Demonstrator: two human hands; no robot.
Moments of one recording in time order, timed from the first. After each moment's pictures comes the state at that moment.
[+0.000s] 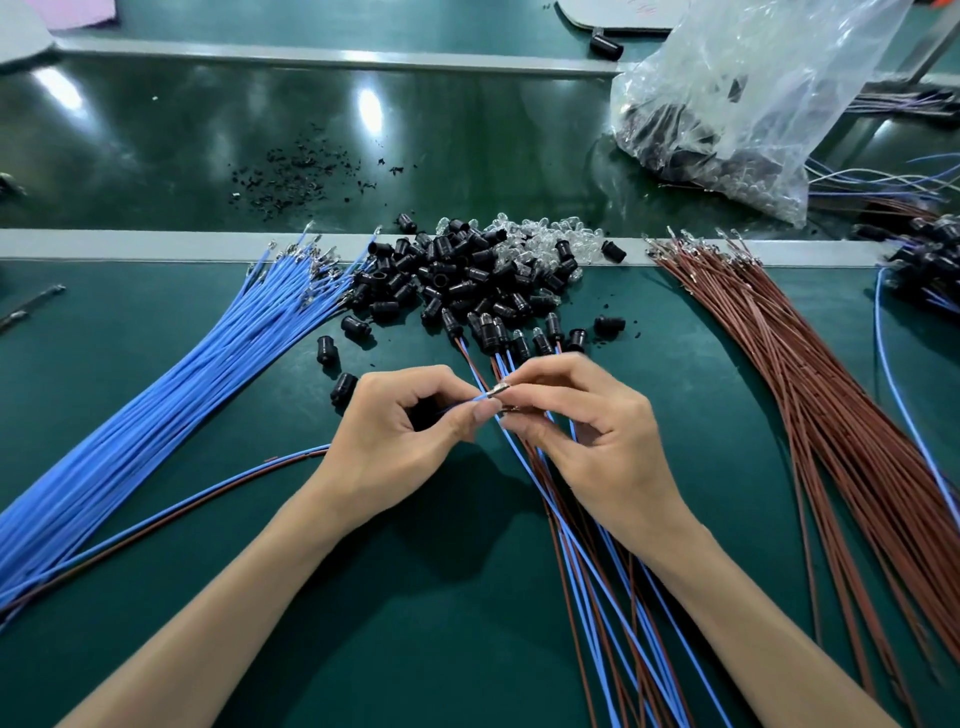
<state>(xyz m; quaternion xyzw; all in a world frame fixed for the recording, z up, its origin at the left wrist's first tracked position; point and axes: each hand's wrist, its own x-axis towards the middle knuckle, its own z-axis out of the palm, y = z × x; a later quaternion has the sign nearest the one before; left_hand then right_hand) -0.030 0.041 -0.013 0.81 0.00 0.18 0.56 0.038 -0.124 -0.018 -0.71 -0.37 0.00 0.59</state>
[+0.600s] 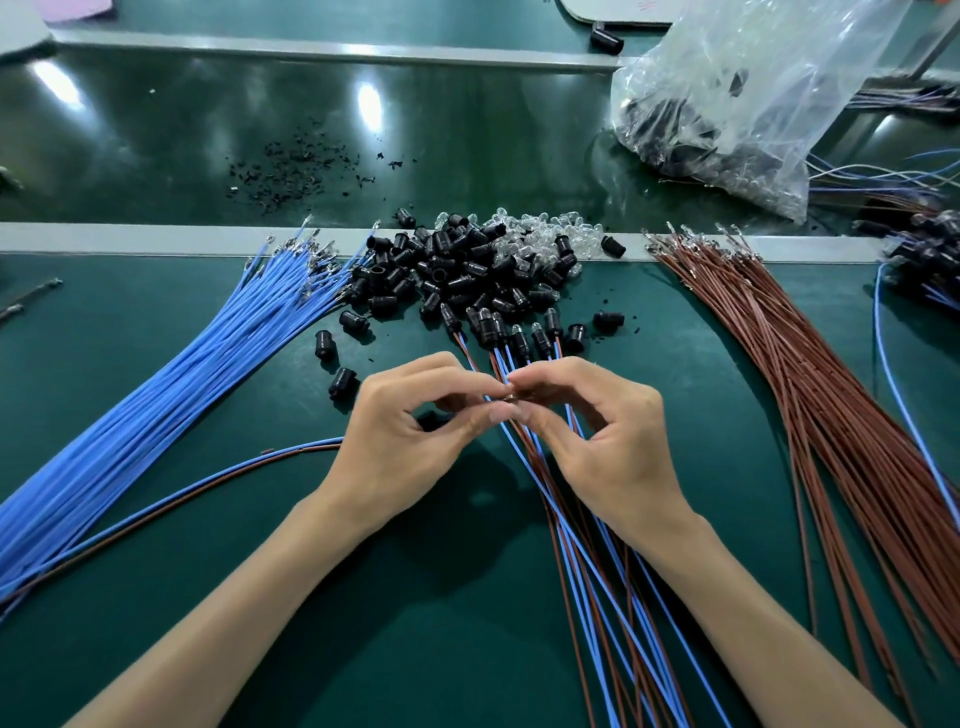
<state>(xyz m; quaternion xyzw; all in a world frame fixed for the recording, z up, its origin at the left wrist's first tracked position) -0.028 0.031 -0.011 0.82 -0.06 0.27 0.51 0.037 -0.126 -0.015 -0.74 -0.37 -0.04 0.57</state>
